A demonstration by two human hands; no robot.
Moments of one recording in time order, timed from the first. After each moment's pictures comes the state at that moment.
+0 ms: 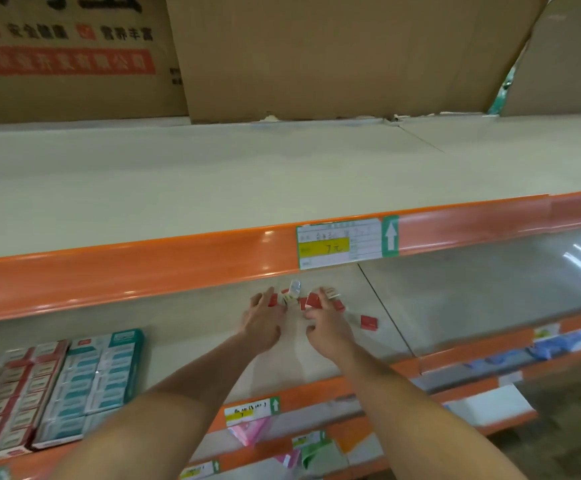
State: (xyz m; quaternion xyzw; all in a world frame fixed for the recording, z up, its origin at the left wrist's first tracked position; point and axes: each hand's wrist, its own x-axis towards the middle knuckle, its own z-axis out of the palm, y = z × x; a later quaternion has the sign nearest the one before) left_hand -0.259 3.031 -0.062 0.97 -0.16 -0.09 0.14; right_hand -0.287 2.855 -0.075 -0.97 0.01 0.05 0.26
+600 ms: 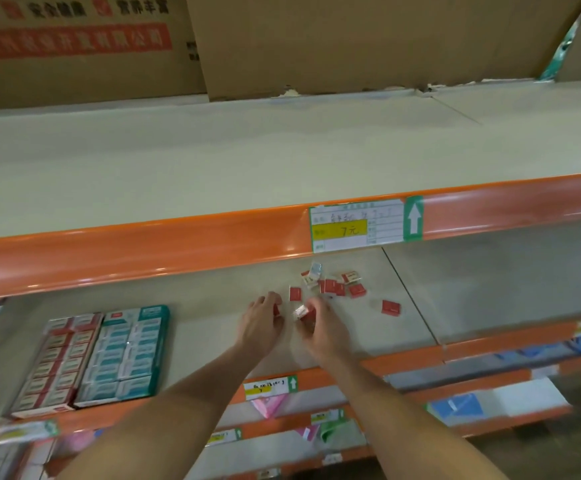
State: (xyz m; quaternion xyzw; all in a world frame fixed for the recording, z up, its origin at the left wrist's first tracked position) left_hand -0.295 3.055 -0.082 0.96 -0.04 -0.02 0.26; right_hand -0.315 2.900 -0.108 -0.93 0.01 -0.05 0.37
